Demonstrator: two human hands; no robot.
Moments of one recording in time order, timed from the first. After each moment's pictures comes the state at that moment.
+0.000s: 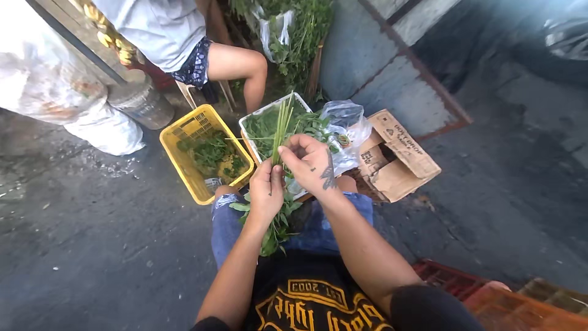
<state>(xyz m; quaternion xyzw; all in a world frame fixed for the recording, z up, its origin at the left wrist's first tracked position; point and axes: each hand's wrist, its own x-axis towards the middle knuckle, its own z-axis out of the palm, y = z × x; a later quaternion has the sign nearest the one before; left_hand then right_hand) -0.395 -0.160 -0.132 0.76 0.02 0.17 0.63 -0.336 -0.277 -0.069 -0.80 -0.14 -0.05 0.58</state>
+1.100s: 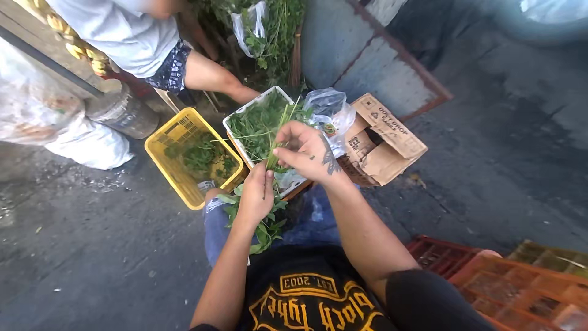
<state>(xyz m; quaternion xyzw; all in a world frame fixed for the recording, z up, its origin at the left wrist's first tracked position) -0.392 -0.163 -0.149 0.86 -0.06 0.06 0.50 -0.320 -0.328 -0.066 -0.77 -0.20 0.04 0.61</state>
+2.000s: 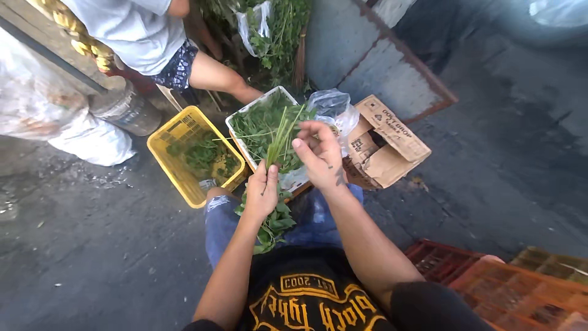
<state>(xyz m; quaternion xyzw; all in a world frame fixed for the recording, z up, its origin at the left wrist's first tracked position) -0.388 -0.172 -0.156 0.77 -0.03 0.07 0.63 -0.330 -0.332 -0.095 -0.72 -0.15 -0.10 0.67</state>
